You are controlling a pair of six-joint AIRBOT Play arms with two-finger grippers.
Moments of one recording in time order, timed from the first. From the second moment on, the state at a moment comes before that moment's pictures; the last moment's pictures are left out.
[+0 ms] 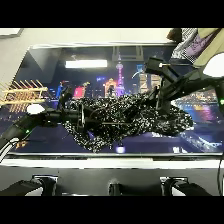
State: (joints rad) left arm -0.24 -1.21 0.84 0.22 -1.12 -0.10; right arm 0.11 -1.21 1.52 -1.05 1.56 0.45
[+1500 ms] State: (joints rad) left arm -0.38 -1.37 0.87 0.17 -0.76 -1.03; right arm 0.11 -1.13 1.52 -1.12 1.57 0.67
